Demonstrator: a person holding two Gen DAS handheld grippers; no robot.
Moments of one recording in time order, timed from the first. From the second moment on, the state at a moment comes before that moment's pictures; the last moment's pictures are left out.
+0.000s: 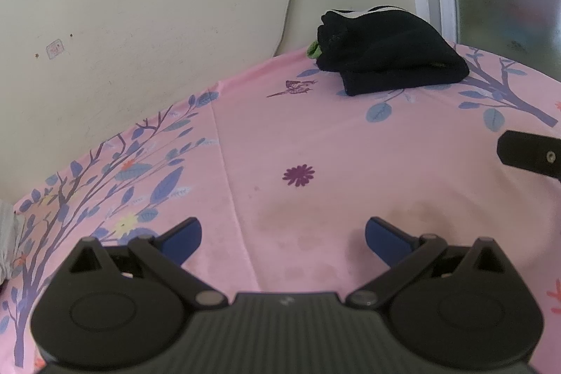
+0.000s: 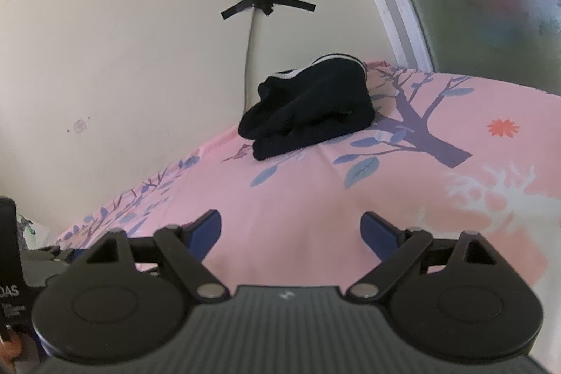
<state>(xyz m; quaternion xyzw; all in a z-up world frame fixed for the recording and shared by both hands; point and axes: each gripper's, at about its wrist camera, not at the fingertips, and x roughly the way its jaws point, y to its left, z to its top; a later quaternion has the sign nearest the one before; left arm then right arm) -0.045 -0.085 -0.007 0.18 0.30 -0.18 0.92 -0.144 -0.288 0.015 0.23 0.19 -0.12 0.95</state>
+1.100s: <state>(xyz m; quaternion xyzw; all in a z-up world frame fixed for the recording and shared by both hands) -0.053 -0.080 0.005 0.16 0.28 -0.18 0.93 -0.141 -0.269 0.036 0.18 0.24 -0.16 0.94</state>
